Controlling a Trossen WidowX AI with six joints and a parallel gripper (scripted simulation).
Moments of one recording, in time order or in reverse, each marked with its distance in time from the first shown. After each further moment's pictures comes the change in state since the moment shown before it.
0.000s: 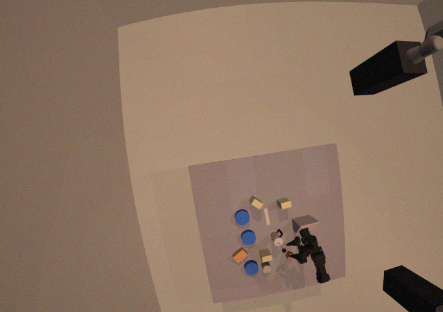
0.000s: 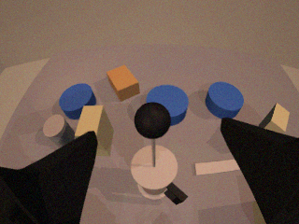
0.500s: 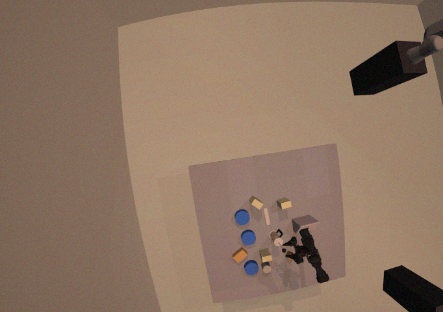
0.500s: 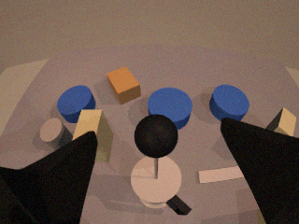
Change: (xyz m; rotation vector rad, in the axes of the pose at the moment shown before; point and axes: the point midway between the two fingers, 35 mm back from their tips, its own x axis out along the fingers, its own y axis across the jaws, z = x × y) arm 0.024 0.001 0.001 -0.003 -0.007 0.010
